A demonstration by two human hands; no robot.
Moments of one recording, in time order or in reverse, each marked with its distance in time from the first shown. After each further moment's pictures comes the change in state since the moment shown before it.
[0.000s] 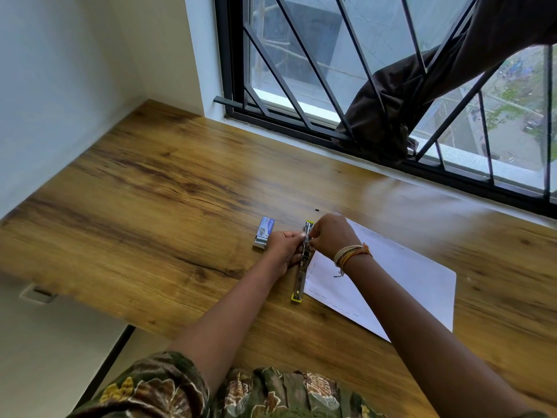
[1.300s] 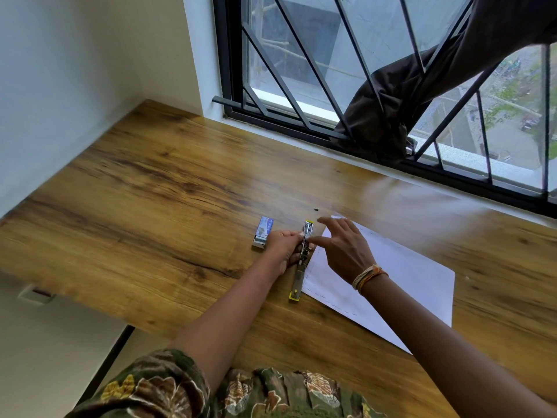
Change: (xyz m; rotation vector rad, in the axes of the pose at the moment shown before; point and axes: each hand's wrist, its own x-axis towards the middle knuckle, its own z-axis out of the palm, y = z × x) left_hand 0.003 0.001 0.002 -0.004 0.025 -0.031; right_hand -0.030 0.045 0.015 -0.350 0.420 -0.534
